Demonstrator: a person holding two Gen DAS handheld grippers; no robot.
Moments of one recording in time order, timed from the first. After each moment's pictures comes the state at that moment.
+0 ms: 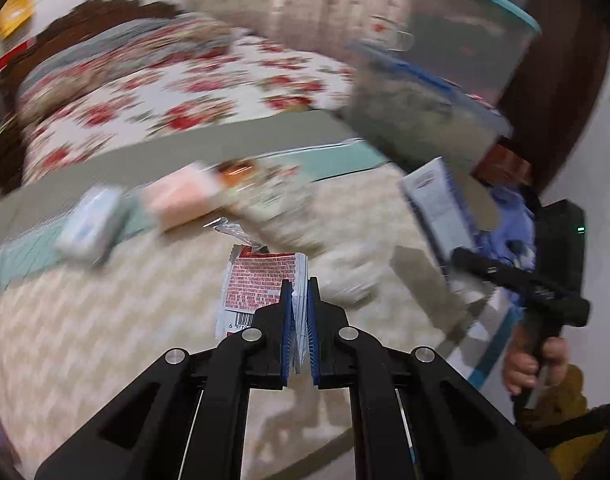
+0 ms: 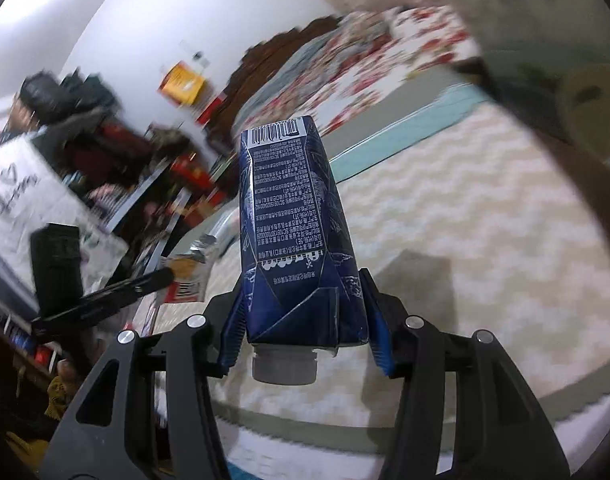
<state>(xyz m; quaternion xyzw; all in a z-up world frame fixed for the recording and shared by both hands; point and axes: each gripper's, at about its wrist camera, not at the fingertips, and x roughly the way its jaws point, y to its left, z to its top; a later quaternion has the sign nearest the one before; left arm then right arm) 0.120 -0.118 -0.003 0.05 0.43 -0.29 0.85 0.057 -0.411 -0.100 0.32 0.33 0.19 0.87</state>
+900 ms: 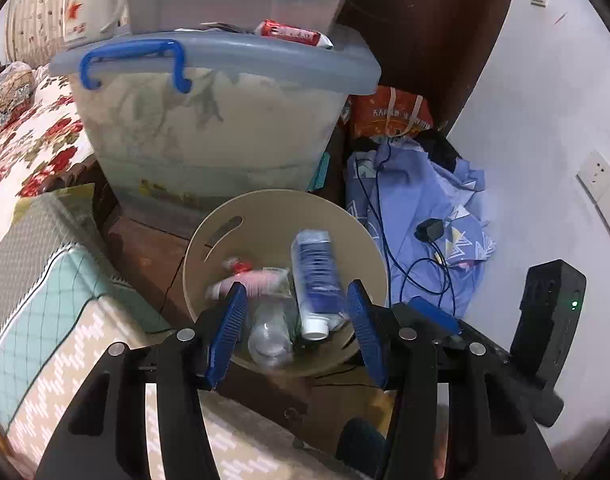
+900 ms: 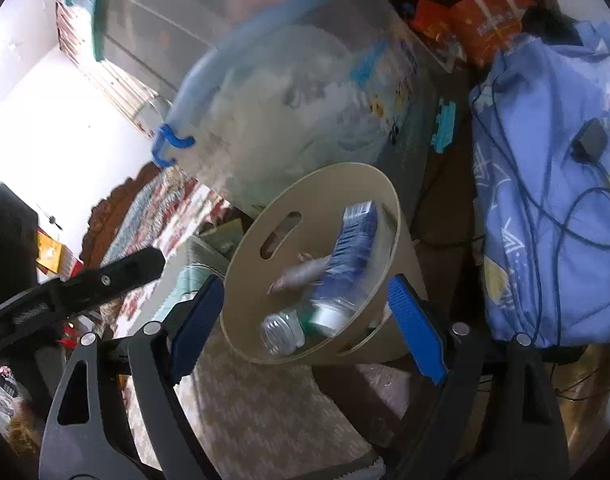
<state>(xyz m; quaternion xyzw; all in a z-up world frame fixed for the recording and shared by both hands) 0.171 -0.519 -0.038 0.14 0.42 -0.49 0.75 -0.005 -0.644 -0.127 0.41 0.22 -0.15 0.87</state>
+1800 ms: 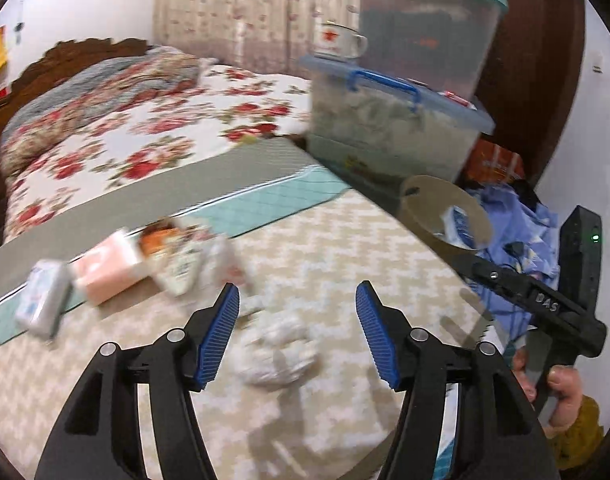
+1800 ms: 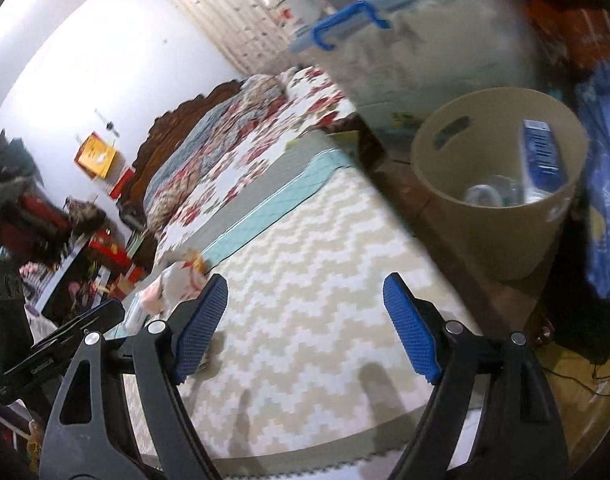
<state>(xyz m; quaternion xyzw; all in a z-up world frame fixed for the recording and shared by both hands) 0.126 -0.193 -0.008 0.08 0.38 -0.29 0.87 0.033 -0.455 -0.091 0.33 0.30 -0.01 0.90</state>
